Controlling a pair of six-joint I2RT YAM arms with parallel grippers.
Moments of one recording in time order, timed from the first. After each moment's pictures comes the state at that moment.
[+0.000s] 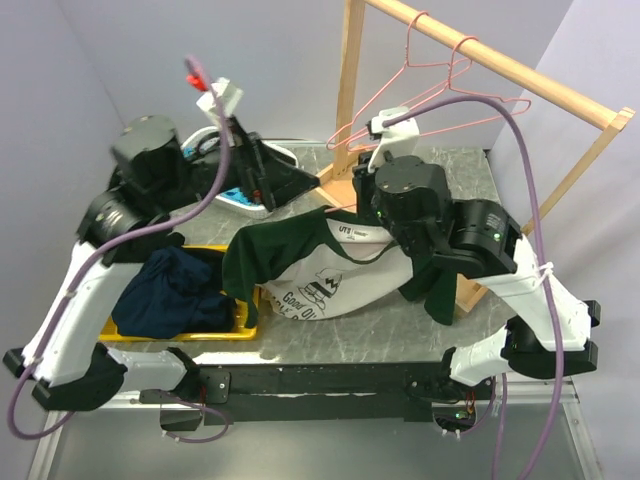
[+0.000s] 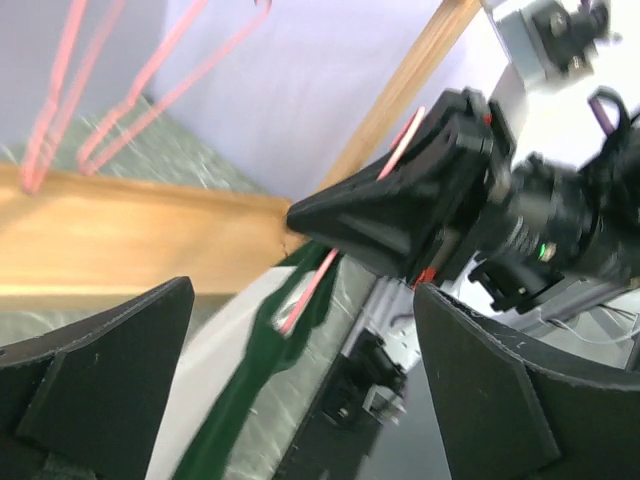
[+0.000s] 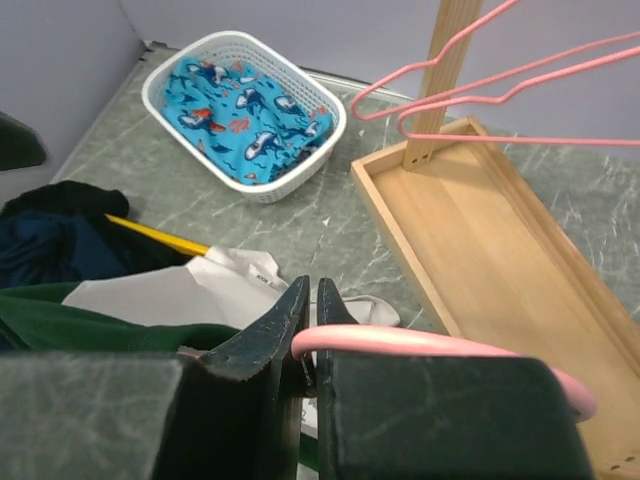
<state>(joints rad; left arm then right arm) -0.67 1.26 1.88 -0.61 0.44 -0.49 1.14 1.39 2.06 -1.01 0.78 0.30</state>
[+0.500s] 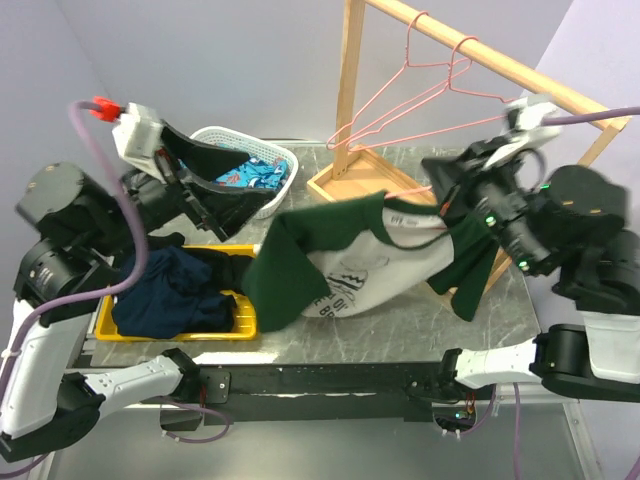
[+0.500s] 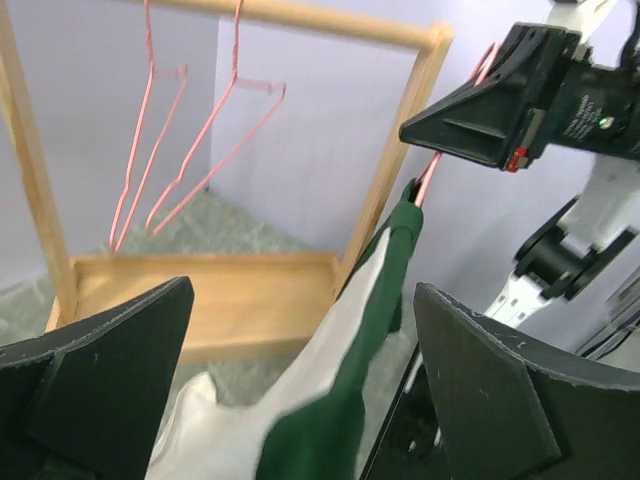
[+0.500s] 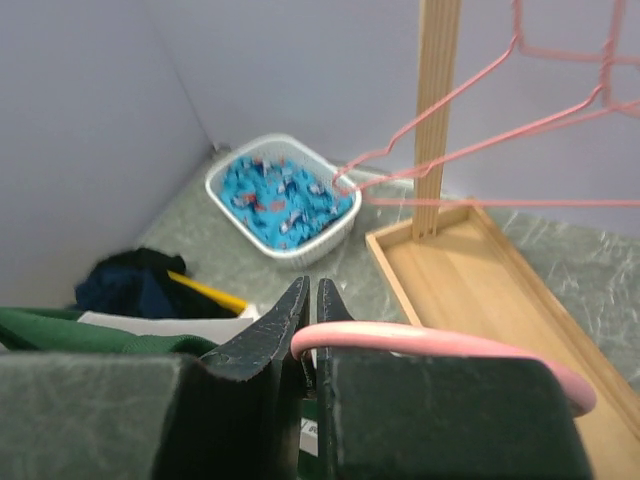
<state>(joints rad) -0.67 1.03 1.80 -0.53 0.36 -0.31 1.14 1.22 2.19 -0.99 0.72 0.17</state>
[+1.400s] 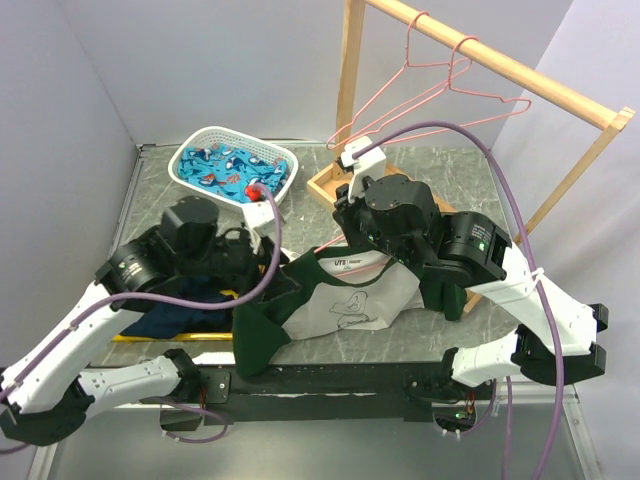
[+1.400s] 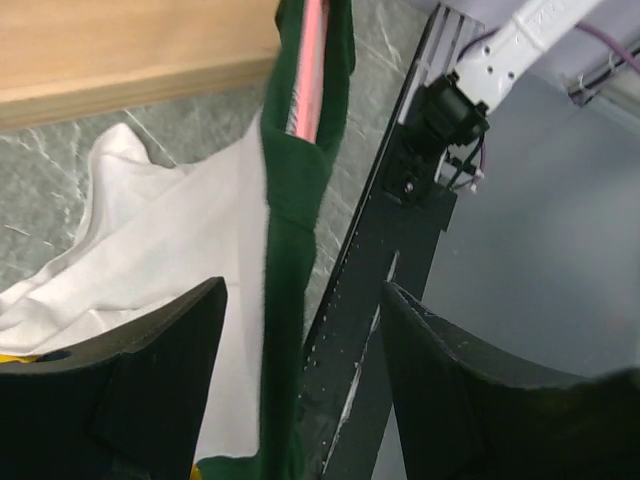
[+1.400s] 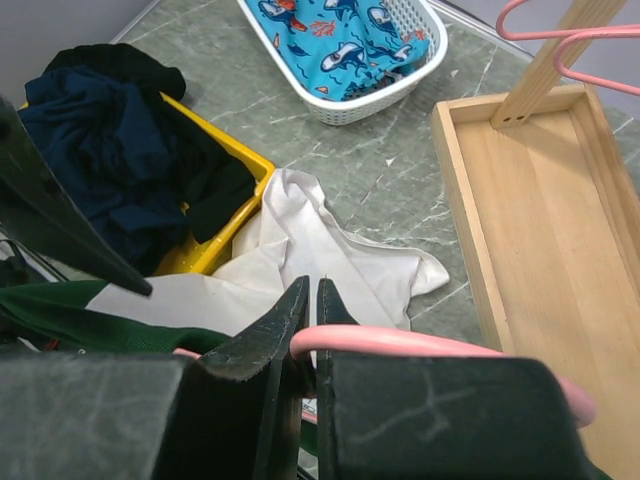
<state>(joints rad) -0.80 0.97 1.35 -0.79 0.46 -0.08 1.13 1.32 1.85 -0.97 0.49 0.23</state>
